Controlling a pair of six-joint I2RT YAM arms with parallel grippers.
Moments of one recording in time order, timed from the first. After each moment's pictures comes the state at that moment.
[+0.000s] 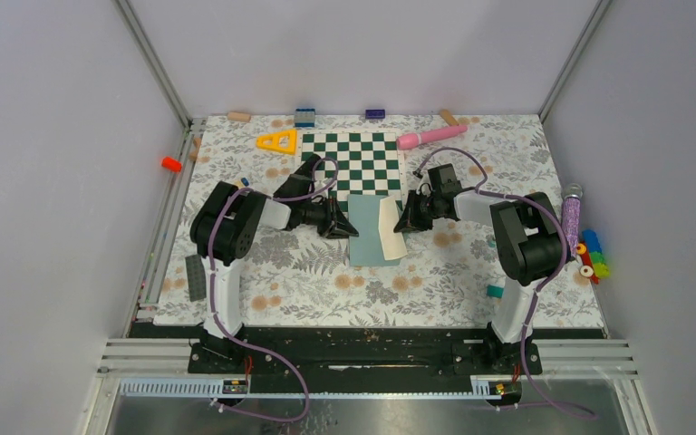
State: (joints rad) left arm -0.35 2.11 1.02 0.28 0.96 -0.80; right arm 0.30 1.88 1.02 -0.17 -0.53 0.45
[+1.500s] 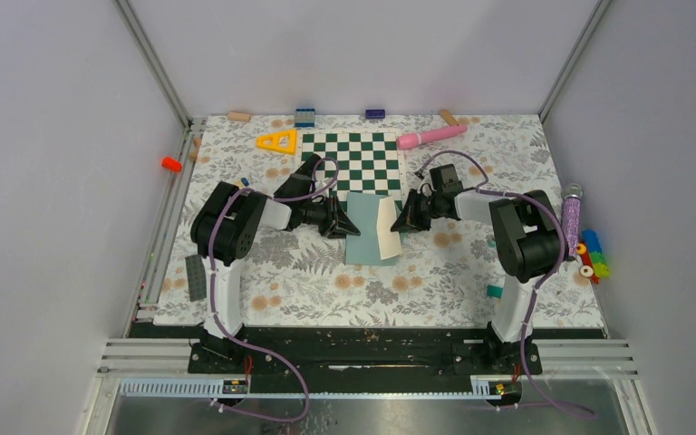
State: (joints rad) left arm -0.36 2.11 1.02 0.30 0.97 -0.84; right arm 0.28 1.91 1.02 -0.14 -0.62 0.55
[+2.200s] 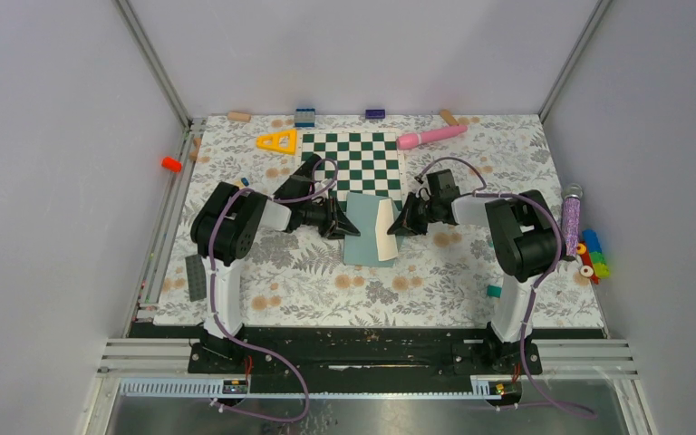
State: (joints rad) left arm -0.36 2.11 1.00 0.33 0.96 -0.86; right arm 0.30 1.92 0.98 -0.06 -0.60 0.65
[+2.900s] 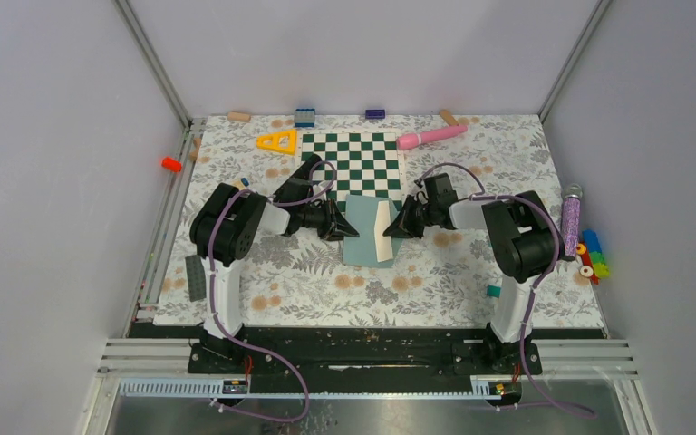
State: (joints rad) left arm -0.36 2.10 0.96 0.39 0.93 -0.91; right arm 0.32 1.92 0.94 0.02 -0.60 0.79
